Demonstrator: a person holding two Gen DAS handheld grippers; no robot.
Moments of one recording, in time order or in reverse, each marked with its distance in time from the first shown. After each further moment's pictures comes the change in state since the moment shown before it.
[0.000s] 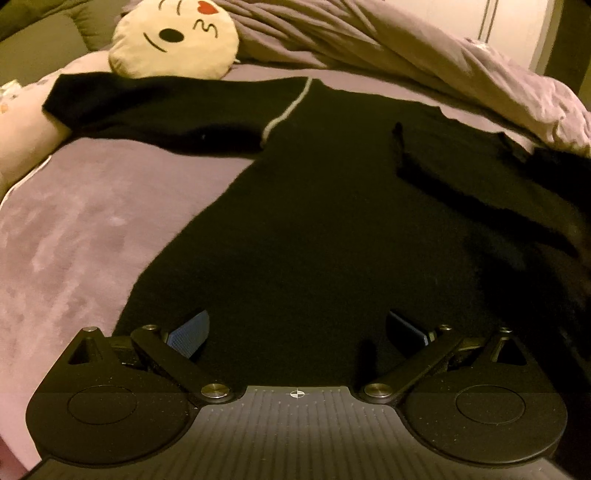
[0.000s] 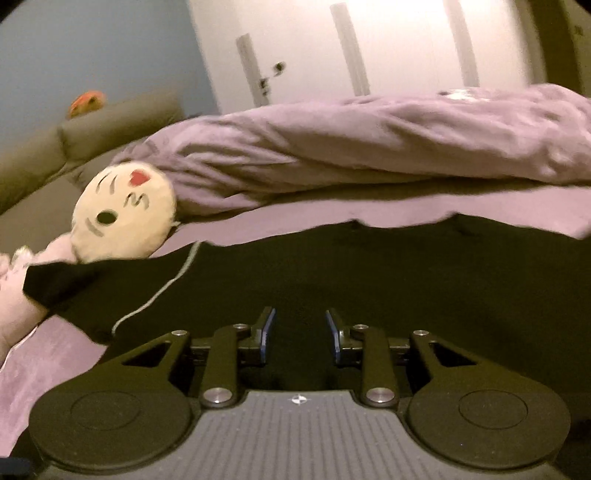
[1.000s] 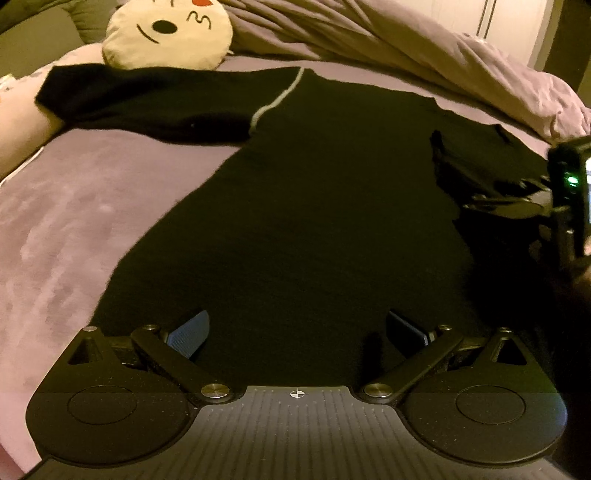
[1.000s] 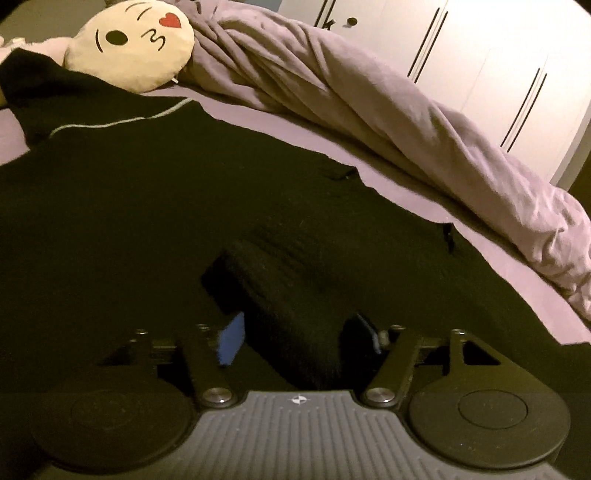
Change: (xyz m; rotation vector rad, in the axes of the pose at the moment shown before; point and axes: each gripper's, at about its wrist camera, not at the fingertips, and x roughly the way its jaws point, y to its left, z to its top) left arm 0.008 -0.008 -0.005 0.007 0.019 -0.014; right arm 0.076 0.055 -0.041 -0.629 0.170 -0.198
